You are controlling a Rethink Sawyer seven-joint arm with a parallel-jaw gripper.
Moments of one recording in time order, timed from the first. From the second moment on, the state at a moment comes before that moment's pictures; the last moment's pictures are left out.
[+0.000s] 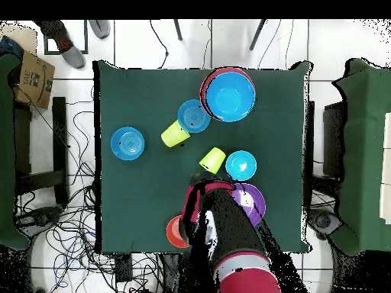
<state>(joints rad) -0.24 -0.70 0.18 1.88 -1.50 0.41 2.28</state>
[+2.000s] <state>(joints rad) 0.02 -0.47 0.14 1.77 -1.92 0.45 2.63</state>
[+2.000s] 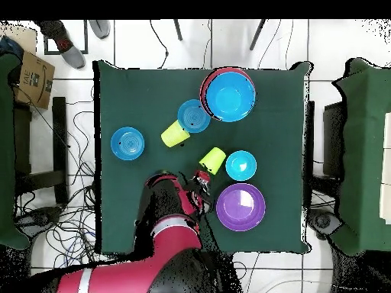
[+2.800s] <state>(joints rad) 0.09 -0.41 0.00 1.68 -1.71 0.57 2.54</state>
